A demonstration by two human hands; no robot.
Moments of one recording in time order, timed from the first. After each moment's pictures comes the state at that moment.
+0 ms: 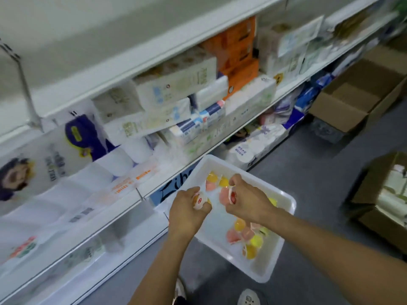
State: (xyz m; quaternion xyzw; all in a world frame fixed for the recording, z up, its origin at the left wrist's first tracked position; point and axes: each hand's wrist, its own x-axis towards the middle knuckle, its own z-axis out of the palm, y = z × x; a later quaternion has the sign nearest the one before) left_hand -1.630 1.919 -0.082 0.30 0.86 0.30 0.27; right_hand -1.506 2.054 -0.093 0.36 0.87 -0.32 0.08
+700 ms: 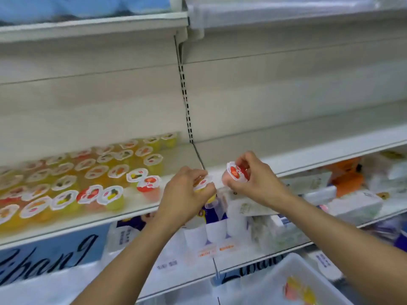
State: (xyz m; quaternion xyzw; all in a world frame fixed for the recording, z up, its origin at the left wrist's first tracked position) left_hand -1.835 1.789 0.179 0.32 0.88 0.34 -0.04; right_hand -1.766 1.971 0.165 0.13 0.89 -0.39 -0.21
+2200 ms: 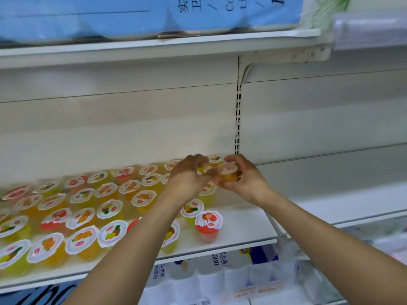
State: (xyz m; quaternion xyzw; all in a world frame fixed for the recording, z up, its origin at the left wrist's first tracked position) left_hand -2.011 1.732 0.216 0.26 0.90 0.35 -0.03; right_hand -1.950 1.888 0.189 0.08 0.86 -0.47 -0.20
